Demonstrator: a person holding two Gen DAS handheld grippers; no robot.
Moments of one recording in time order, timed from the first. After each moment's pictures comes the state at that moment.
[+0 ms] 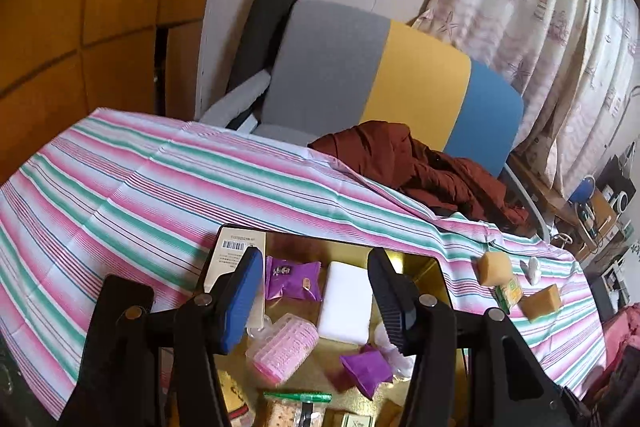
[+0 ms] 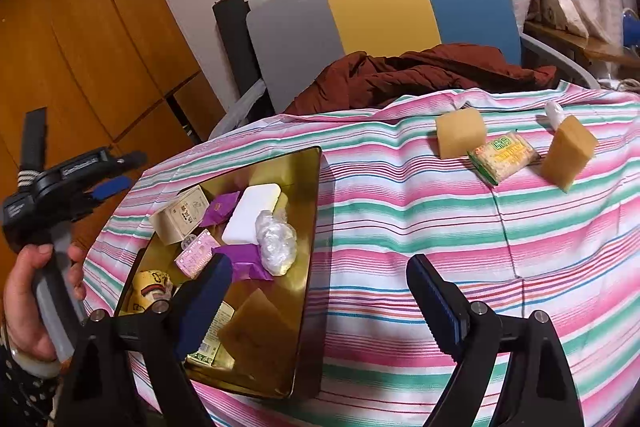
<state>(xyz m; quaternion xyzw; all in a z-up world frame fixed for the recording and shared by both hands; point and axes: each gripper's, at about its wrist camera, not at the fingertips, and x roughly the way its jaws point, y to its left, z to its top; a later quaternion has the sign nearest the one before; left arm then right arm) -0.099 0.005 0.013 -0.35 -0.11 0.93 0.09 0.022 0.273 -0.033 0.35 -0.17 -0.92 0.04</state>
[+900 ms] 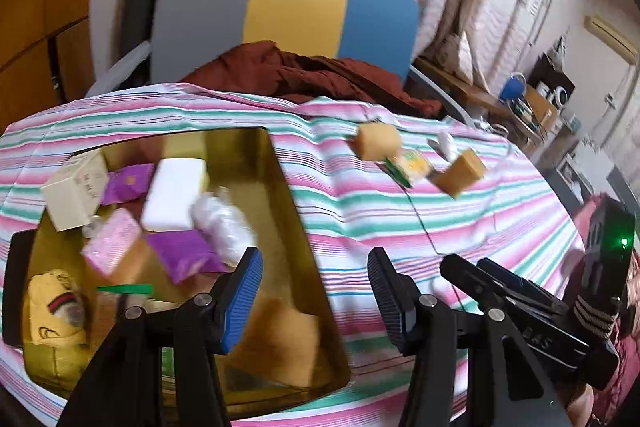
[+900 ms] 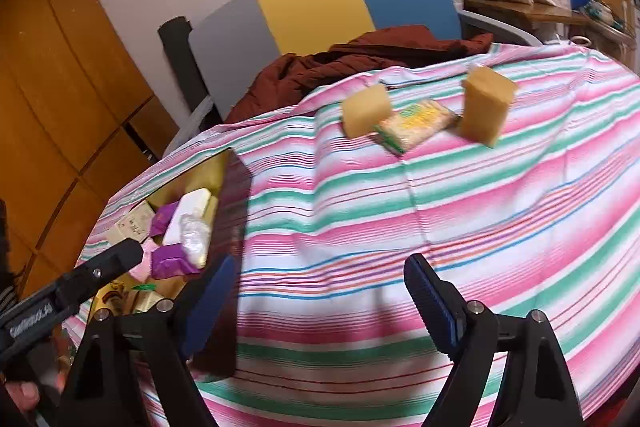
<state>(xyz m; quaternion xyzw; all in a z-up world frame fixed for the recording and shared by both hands) -0.008 0.153 -0.025 -0.41 -0.01 0.88 0.25 0.058 0.349 -0.065 0.35 -0.21 -0.91 -0.04</state>
